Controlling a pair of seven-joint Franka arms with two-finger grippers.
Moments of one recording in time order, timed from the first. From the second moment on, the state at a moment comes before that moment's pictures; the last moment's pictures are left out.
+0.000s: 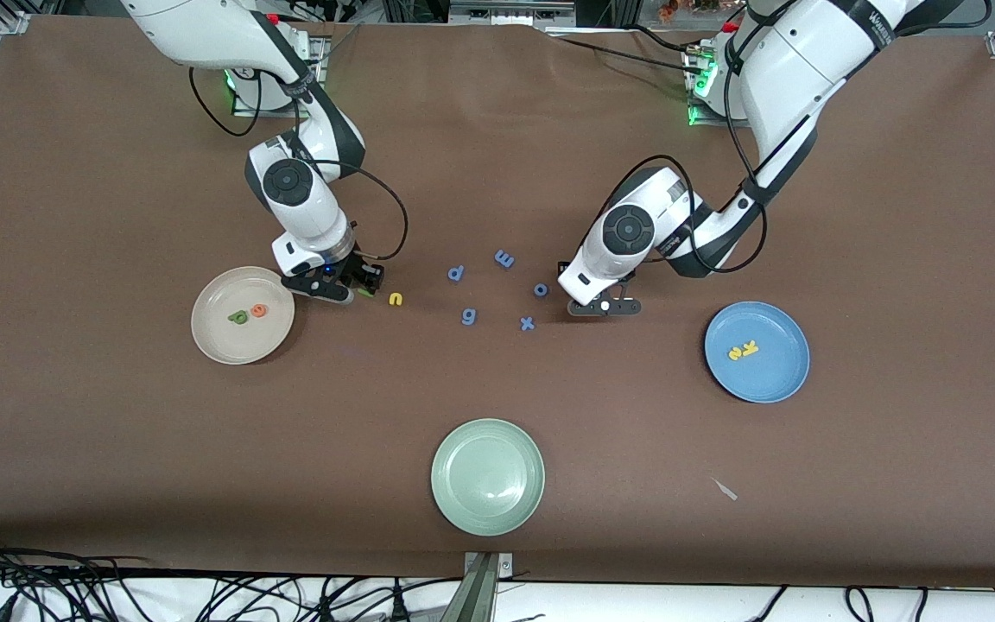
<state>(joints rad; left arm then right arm) -0.03 0.67 -0.59 -1.94 0.32 2.33 -0.82 0.34 0.41 0.12 -2.29 -0.14 2.79 0.83</state>
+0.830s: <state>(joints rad) -0.02 0.67 -0.58 -1.94 0.32 2.34 -0.82 0.35 0.45 0.12 -2.26 -0.14 2.84 0.84</state>
